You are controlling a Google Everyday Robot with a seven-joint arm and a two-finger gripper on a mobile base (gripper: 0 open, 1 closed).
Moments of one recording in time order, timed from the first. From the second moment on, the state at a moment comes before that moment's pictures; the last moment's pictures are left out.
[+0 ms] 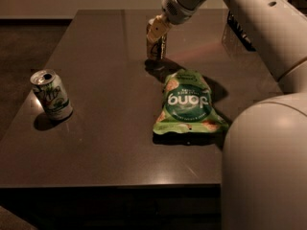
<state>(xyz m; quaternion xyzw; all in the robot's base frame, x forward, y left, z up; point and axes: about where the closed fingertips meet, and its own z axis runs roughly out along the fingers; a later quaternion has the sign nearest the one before) 0.749 -0.047 0.940 -0.40 0.86 0.10 0.31</state>
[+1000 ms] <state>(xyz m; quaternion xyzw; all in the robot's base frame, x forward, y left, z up) 0.692 -0.097 0.931 -0.37 0.87 0.10 0.31</state>
